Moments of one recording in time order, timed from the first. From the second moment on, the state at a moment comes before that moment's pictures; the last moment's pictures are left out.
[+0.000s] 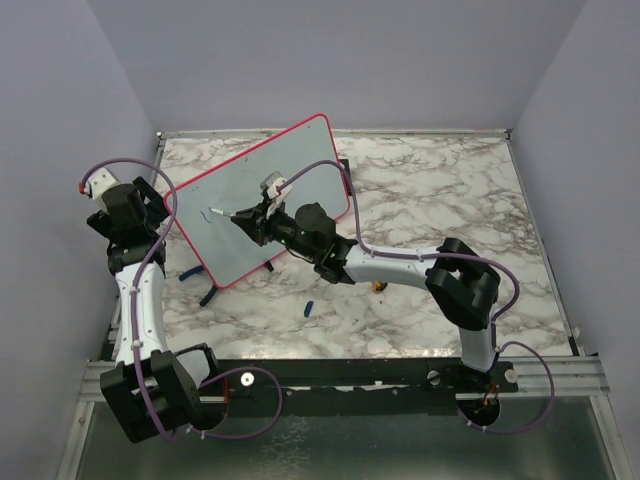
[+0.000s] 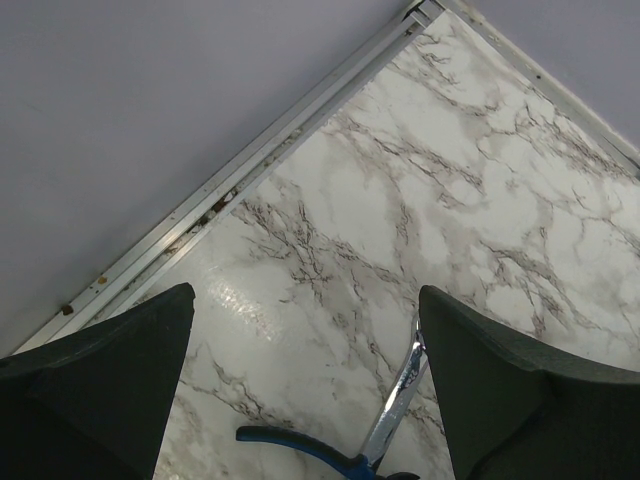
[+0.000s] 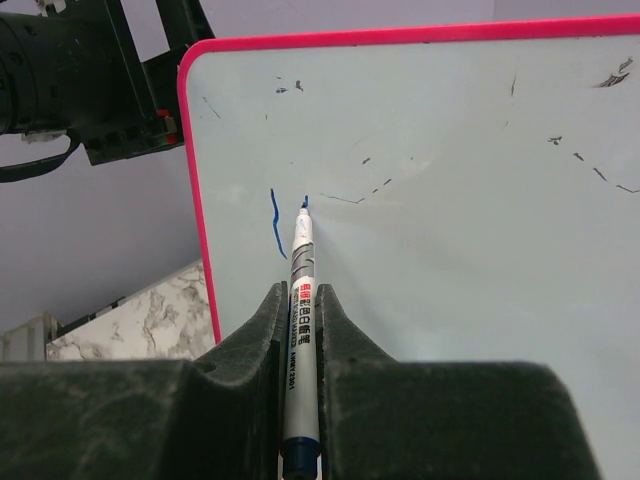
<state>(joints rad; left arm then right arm) 0.35 1.06 0.86 -0.21 -0.23 -0.36 1.06 1.95 1.34 0.72 0.02 0.15</state>
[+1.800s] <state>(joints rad) 0.35 1.06 0.86 -0.20 -0.22 -0.36 1.10 1.94 1.23 0.70 -0.05 0.19</state>
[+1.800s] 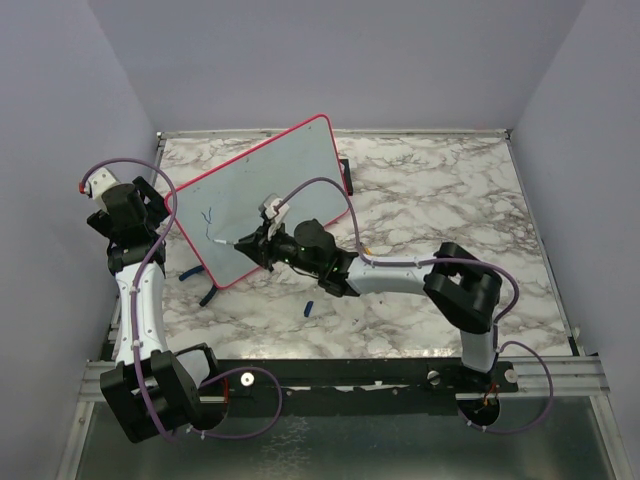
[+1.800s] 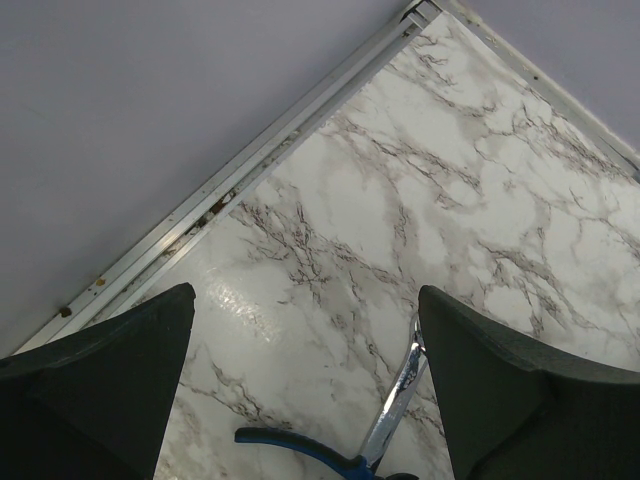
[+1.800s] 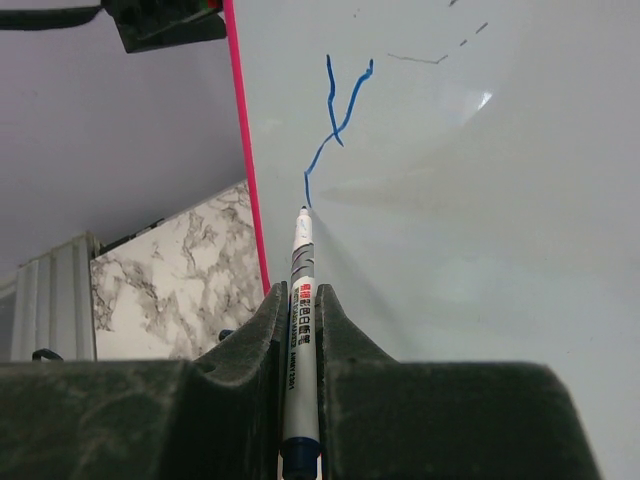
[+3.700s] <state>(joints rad) 0.35 1.06 0.86 -0.20 -0.22 -0.35 1.03 1.93 1.29 0.71 -0.02 0.17</state>
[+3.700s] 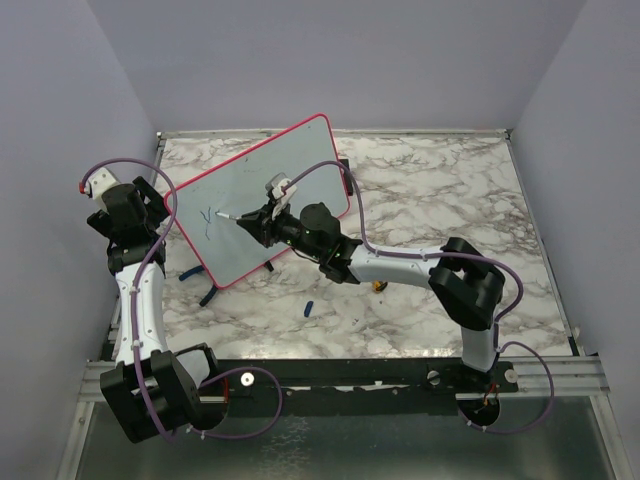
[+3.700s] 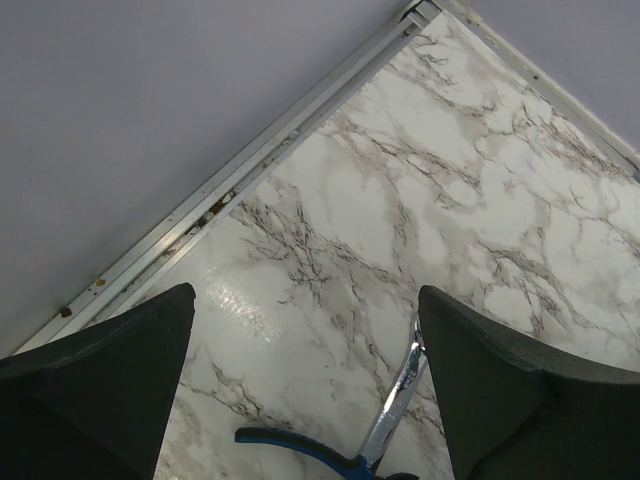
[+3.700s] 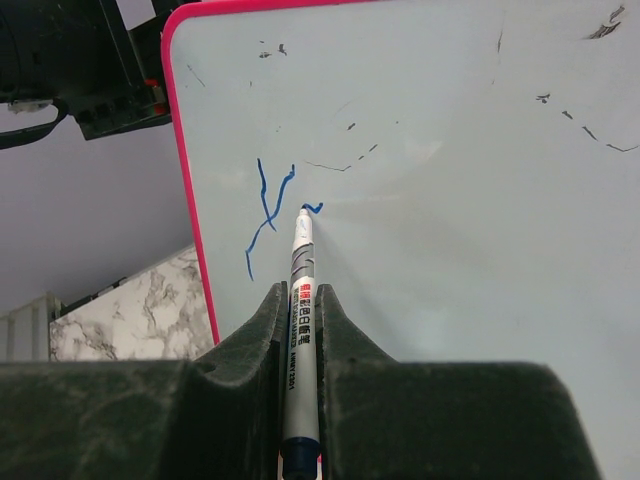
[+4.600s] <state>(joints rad) 0.35 1.06 0.86 -0.20 -0.22 -0.35 1.03 1.93 1.26 0.70 0.00 0.18</state>
